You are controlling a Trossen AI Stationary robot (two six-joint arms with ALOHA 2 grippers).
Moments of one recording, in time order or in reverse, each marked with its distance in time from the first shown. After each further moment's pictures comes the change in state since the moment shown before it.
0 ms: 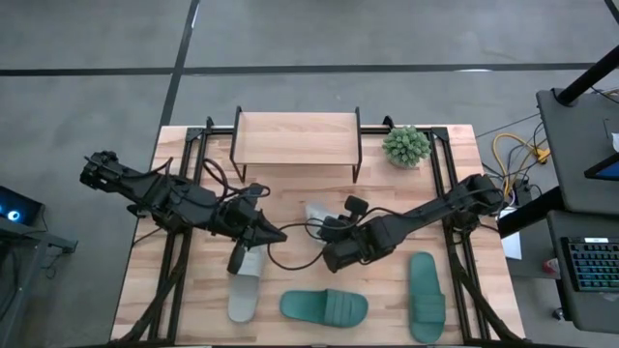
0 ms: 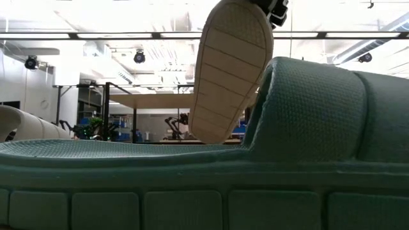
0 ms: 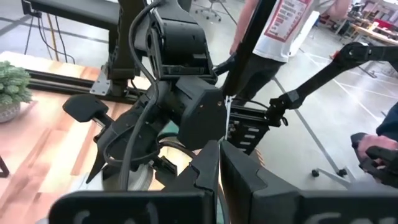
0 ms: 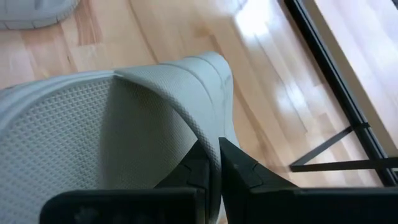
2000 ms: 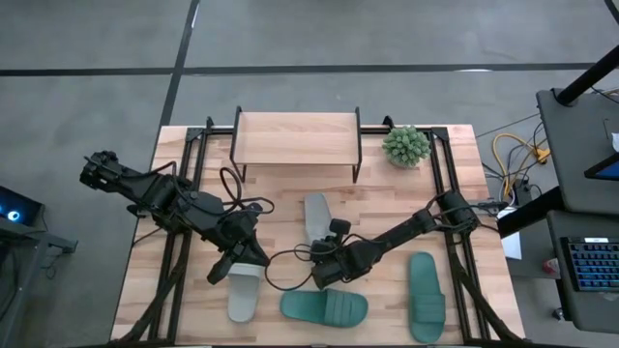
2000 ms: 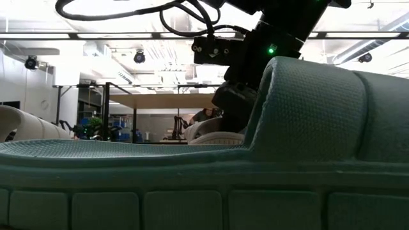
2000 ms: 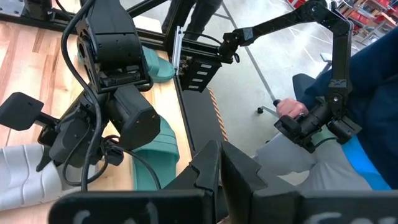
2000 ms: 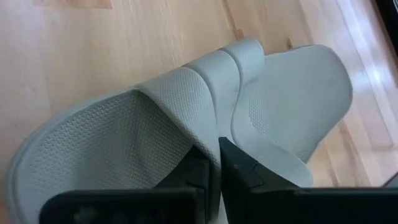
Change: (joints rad) left arm -0.002 0.000 0.007 -0.174 0.307 -0.078; right arm 0.019 0.265 -0.131 0.336 -0.028 -0.083
